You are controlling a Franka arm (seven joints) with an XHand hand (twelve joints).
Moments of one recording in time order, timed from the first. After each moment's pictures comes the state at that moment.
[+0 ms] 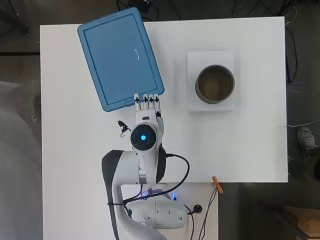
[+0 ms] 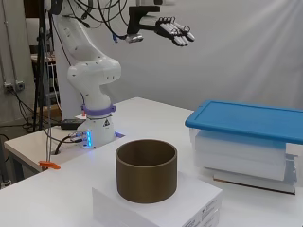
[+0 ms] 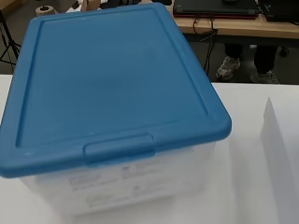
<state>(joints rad) -0.01 -0.73 0.02 -2.31 0.00 1.57 -0.91</state>
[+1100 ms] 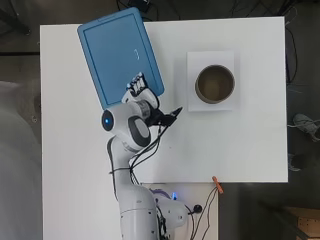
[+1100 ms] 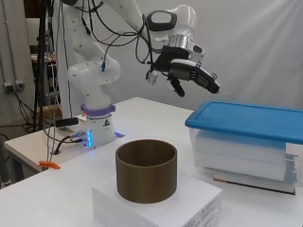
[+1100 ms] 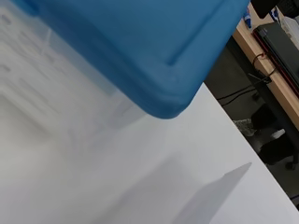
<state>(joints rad) 0.03 -0.41 0.14 -2.49 -0.74 2.14 -0.99</state>
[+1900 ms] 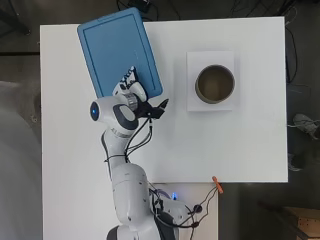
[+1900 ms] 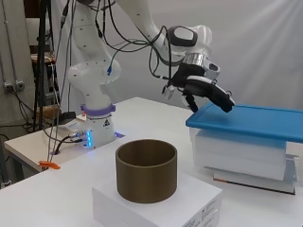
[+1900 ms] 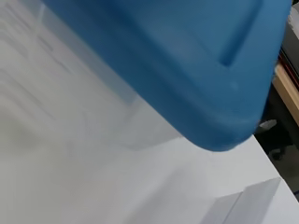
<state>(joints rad) 0.04 -0.17 0.24 -2.41 -0.87 2.11 -0.73</state>
